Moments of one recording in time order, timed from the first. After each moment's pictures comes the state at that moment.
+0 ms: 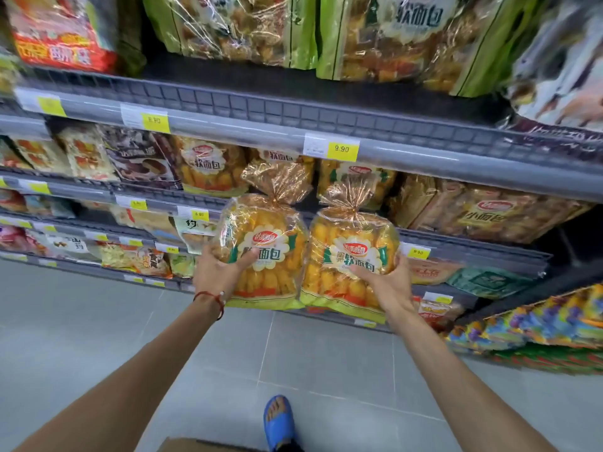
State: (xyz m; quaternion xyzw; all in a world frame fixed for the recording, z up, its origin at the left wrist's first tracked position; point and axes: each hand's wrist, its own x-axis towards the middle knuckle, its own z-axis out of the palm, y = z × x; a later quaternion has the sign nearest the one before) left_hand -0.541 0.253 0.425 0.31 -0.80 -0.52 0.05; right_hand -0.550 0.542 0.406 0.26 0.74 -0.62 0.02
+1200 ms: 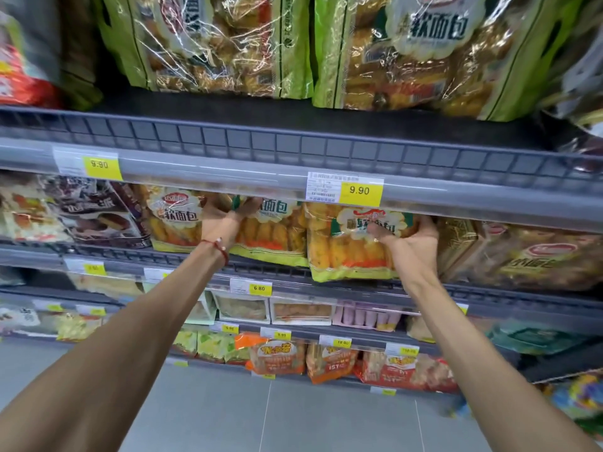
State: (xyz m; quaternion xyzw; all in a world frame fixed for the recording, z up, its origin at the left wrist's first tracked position) left_hand -0.781 0.235 0.411 0.15 -0.72 -0.67 0.11; right_hand -0.729 0.540 0.406 0.09 0.74 -0.64 -0.19
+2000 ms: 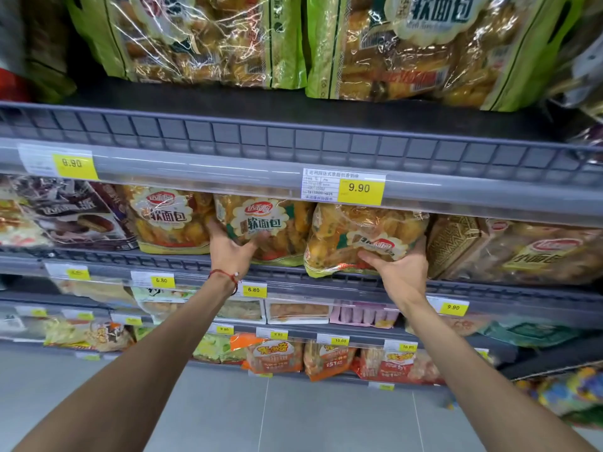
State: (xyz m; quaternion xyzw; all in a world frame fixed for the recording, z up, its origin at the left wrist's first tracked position) left_hand -0.772 0.247 0.344 0.14 -0.79 -0.59 0.10; right_hand -0.726 0.543 0.352 0.19 0.79 -0.55 -0.18
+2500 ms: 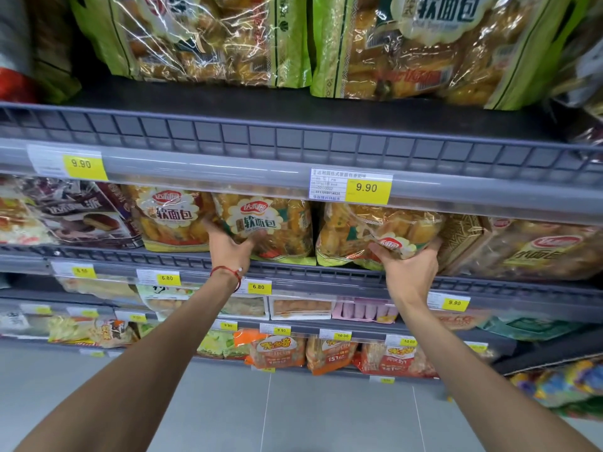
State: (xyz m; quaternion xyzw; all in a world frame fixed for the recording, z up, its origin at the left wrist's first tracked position) left_hand -0.777 0.244 0.343 0.16 -0.77 -0.60 0.12; right_hand -0.722 0.536 0.351 0.25 0.77 -0.53 -0.25
